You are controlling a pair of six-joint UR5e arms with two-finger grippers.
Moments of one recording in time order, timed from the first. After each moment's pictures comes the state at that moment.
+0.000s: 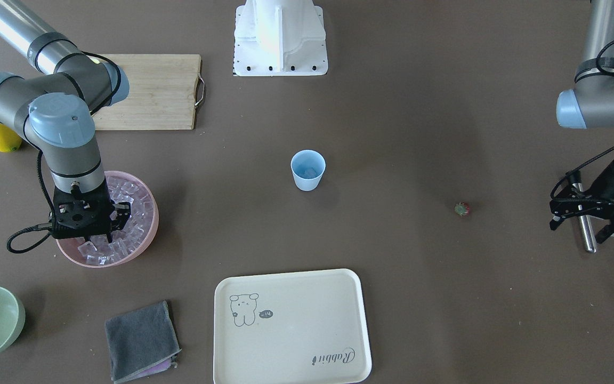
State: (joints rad) left arm -1.16 -1.80 -1.40 -2.30 -2.12 -0.42; right arm 0.79 -1.18 1.60 -1.37 1.73 0.73
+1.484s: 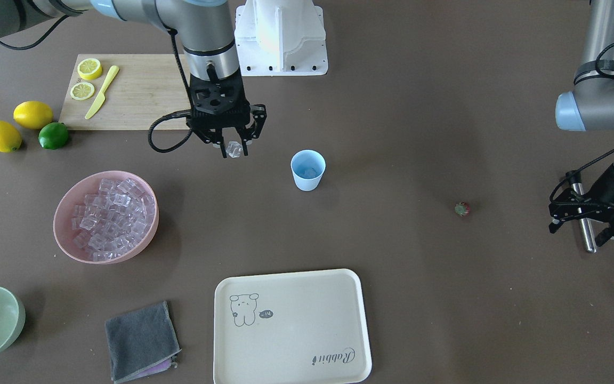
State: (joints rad) left arm -1.16 -1.82 -1.39 -2.29 -2.12 -0.42; right arm 0.55 -0.79 1.80 -1.75 1.72 1.12
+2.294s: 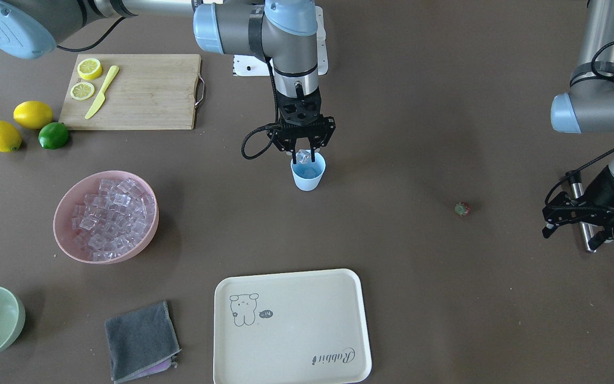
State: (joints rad) left arm -1.15 -1.84 -1.39 -2.30 -2.12 -0.50; right arm 0.42 -0.67 1.54 -1.56 1.61 1.23
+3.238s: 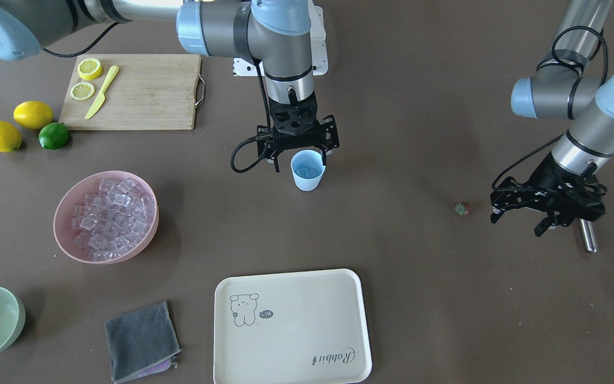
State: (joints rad) left arm -0.95 -1.82 -1.55 -2.28 -1.99 -0.67; right arm 0.60 -0.70 1.62 -1.59 1.78 1.09
